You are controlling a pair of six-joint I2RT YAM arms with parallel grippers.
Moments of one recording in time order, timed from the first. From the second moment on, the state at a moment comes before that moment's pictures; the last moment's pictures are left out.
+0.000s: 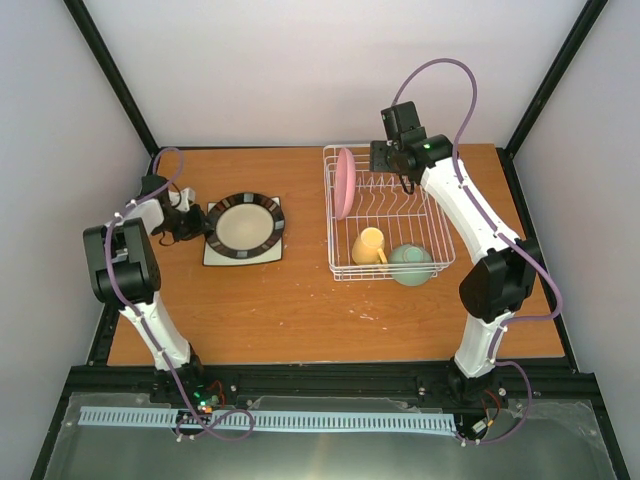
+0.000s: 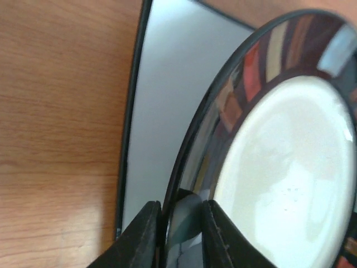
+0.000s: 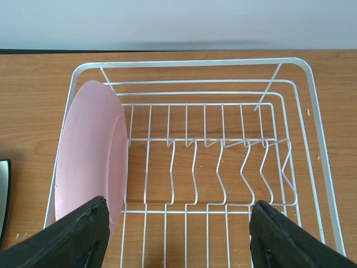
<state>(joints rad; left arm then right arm) 0.26 1.90 1.24 -0.57 0.46 -0.14 0.41 1.85 1.91 -0.86 0.21 0.29</state>
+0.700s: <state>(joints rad) 0.26 1.90 1.35 -0.65 0.52 -0.11 0.40 1.85 1.91 -0.85 0.12 0.26</state>
